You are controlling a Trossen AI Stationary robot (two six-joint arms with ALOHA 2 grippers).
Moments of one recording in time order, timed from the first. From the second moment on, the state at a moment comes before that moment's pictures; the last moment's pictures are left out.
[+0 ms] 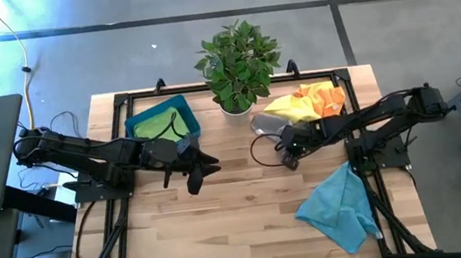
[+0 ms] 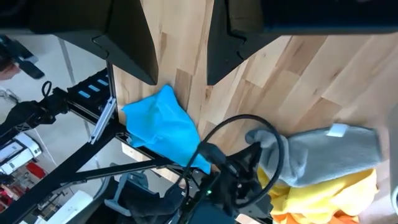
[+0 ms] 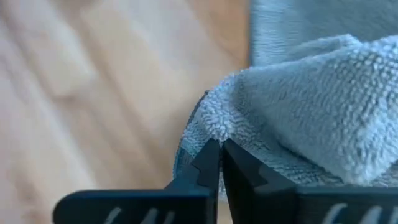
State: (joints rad) left arm -0.07 1.18 0.90 -0.17 -0.14 -0.59; right arm -0.05 1.35 0.65 -0.40 0.13 0.52
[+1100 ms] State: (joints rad) left arm -0.26 1.40 0.90 0.42 -0.28 -0.15; right arm 0.25 1.35 1.26 -0.39 -0.06 0.05
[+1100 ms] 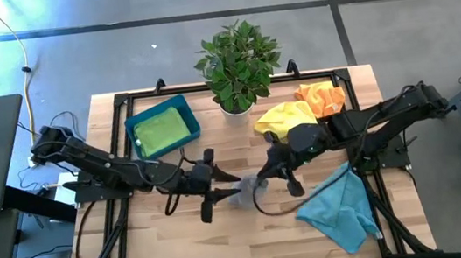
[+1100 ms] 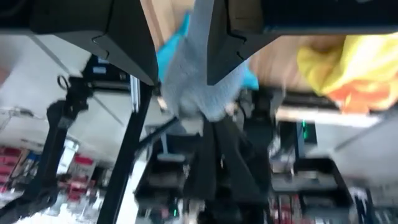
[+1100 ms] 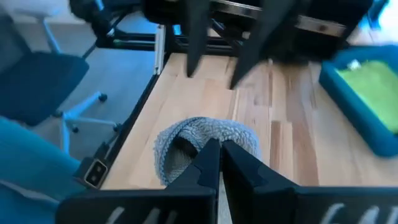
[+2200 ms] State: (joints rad) left arm -0.26 1.52 0.90 0.57 -0.33 -0.16; right arm 0.25 1.35 1.26 -0.26 0.08 0.14
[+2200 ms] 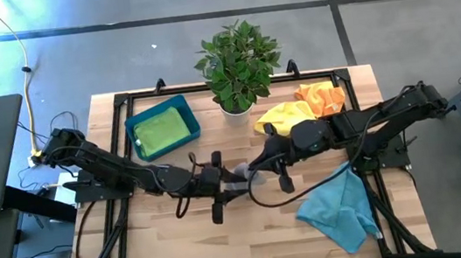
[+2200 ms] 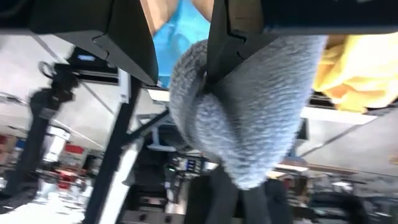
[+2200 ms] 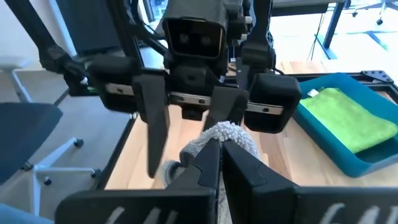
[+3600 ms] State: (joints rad) left arm -0.28 1.43 0.90 0.00 0.03 -1.00; right arm 0.25 1.44 1.26 -0.57 -0.08 -0.06
